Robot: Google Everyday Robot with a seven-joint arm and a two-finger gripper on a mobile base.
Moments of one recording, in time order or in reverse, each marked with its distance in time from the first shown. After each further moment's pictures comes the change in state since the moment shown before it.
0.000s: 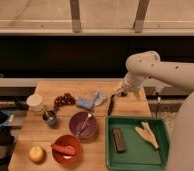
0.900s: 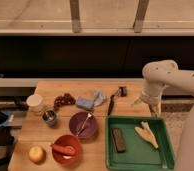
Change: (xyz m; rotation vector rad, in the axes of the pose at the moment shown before) arm 0.048 -0.116 0.006 0.170 0.152 0.189
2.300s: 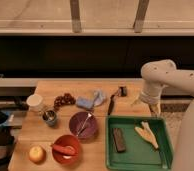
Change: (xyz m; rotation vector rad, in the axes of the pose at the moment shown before) arm 0.000 0.003 0.002 0.016 0.001 -0.007
